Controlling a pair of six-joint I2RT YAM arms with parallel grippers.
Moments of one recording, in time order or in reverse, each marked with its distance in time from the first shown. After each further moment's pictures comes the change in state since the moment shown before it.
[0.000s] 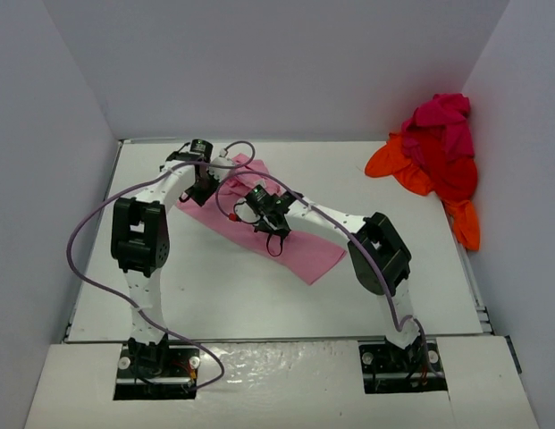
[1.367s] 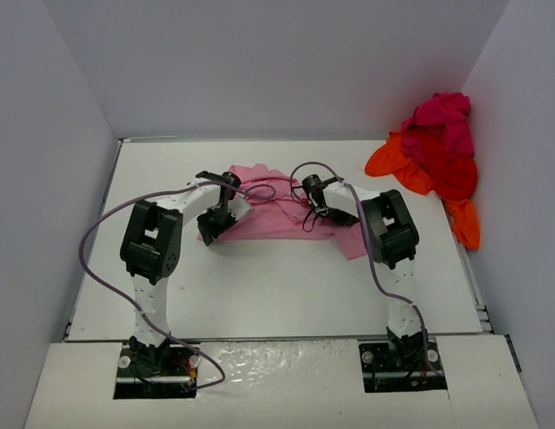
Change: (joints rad) left arm -0.166 -0.046 -0.210 -0.223 -0.065 -0.103; right arm -0.384 0.165 -0.076 -0.062 0.394 0.020
